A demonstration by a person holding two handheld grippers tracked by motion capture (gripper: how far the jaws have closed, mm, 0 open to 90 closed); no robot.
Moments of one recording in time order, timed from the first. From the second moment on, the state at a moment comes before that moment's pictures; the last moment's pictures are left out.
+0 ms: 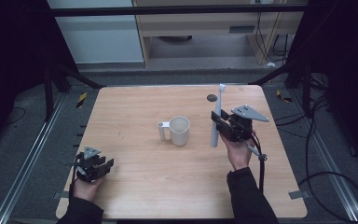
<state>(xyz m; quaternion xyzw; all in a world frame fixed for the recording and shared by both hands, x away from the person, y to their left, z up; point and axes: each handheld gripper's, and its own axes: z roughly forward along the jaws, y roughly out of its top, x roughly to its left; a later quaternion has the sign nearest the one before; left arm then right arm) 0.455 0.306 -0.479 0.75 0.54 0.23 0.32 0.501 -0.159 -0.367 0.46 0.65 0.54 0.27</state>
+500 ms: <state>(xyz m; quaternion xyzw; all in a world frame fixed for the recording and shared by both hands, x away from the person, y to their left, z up) 0.455 0.308 -0.479 0.75 0.54 0.23 0.32 0.524 -0.125 -0.350 0.44 0.61 0.59 0.28</state>
